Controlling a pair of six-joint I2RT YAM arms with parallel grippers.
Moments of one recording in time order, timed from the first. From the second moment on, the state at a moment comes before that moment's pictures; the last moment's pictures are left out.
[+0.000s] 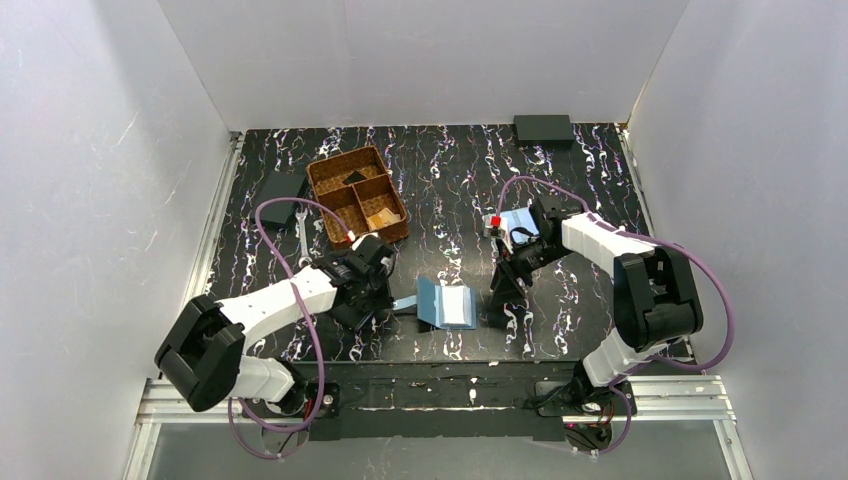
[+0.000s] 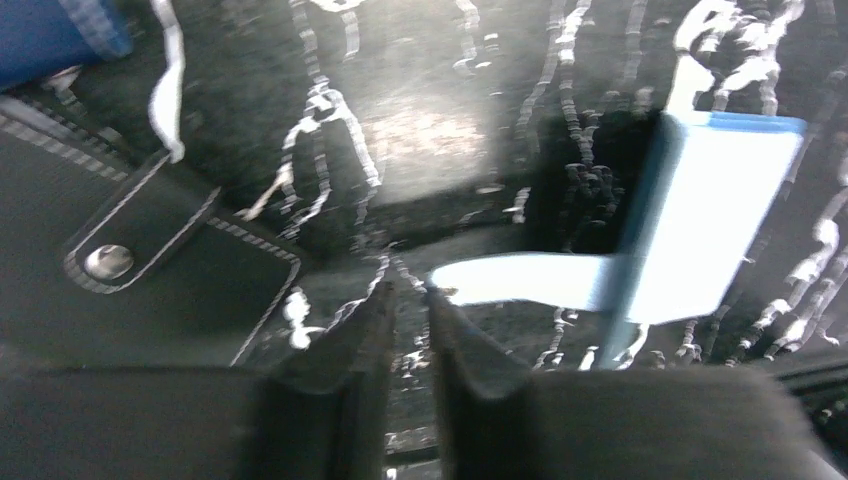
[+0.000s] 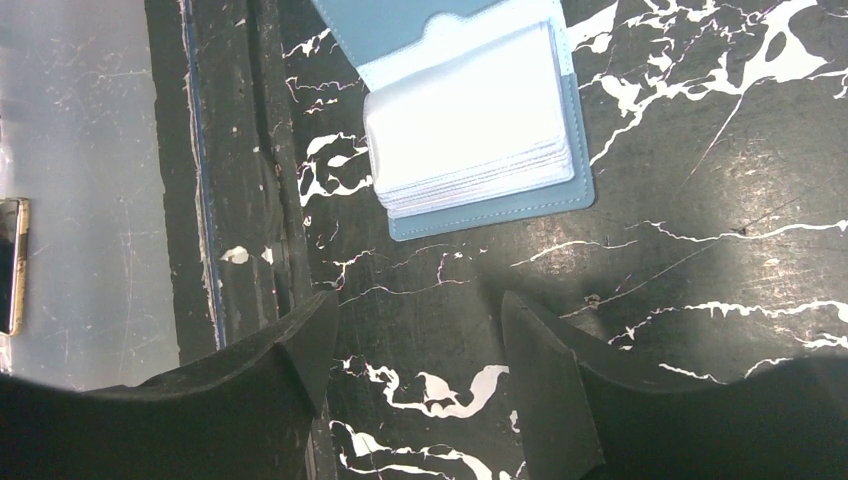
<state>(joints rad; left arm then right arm) -0.73 1.33 0.74 -0.50 -0.08 -0.84 0.28 1.61 0.97 -0.89 -1.00 -0.88</state>
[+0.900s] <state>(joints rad) -0.87 1.09 0.77 -0.24 0.28 -0.65 0.46 1.62 0.90 -0.48 -0.96 -0.41</state>
